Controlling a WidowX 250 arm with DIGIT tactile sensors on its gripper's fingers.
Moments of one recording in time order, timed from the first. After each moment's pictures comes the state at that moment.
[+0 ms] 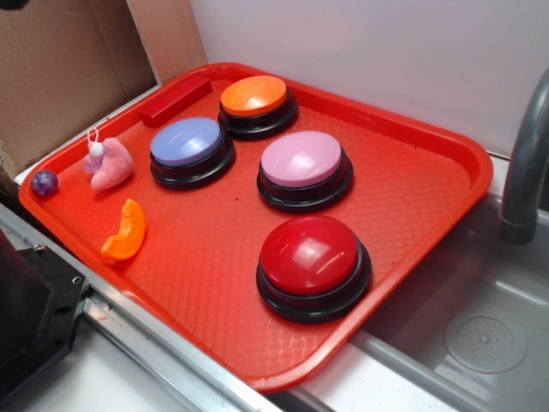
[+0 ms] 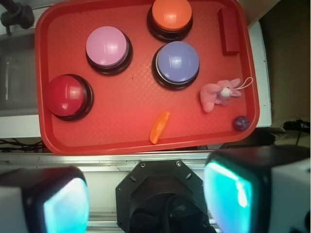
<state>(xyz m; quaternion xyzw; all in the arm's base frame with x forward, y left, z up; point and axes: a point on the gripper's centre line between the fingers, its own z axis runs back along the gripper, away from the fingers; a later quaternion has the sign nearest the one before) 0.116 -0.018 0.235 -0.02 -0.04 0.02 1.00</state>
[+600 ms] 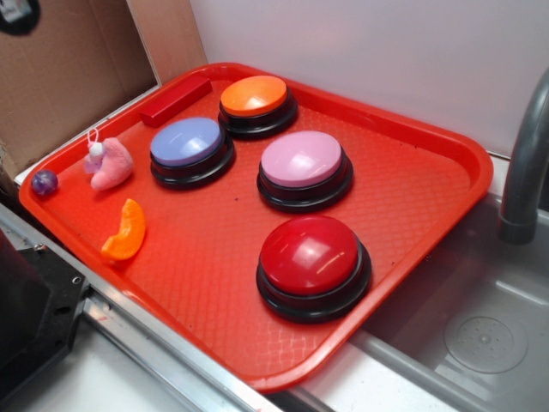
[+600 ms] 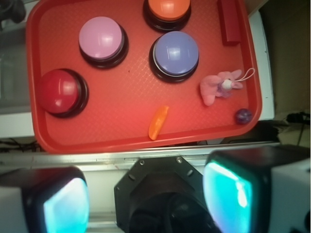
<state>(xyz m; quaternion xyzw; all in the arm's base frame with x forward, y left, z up) 0.115 -0.019 0.211 -0.02 -0.04 0.04 1.00</state>
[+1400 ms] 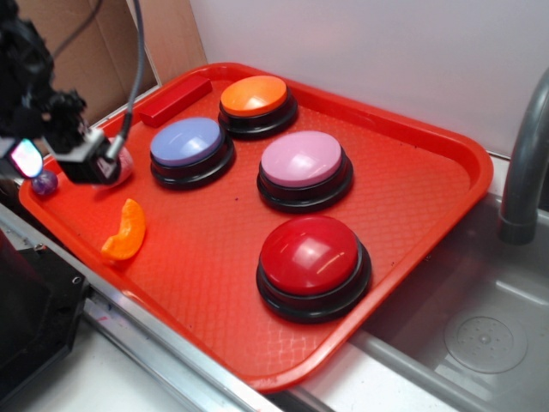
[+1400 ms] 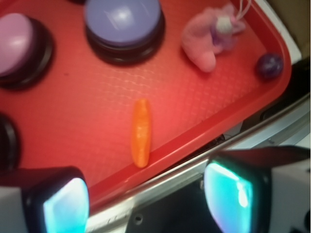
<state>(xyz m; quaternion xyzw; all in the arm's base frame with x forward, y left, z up) 0.115 0.007 0.088 -0.01 -0.09 0.25 0.96</state>
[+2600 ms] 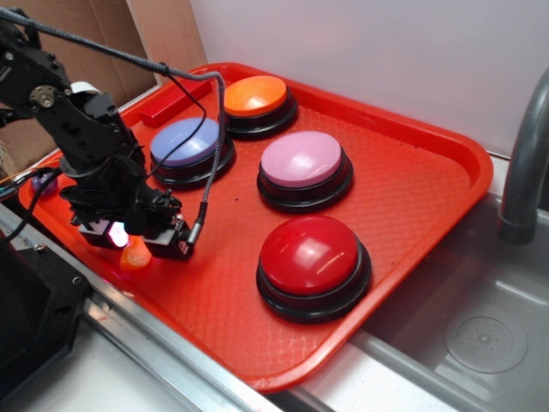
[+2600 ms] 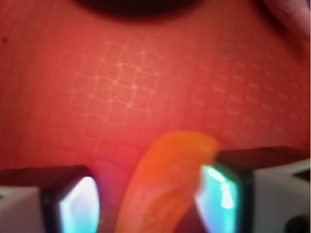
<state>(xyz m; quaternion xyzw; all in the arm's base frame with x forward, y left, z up) 0.140 -0.004 -0.001 0.02 -0.07 0.24 0.97</state>
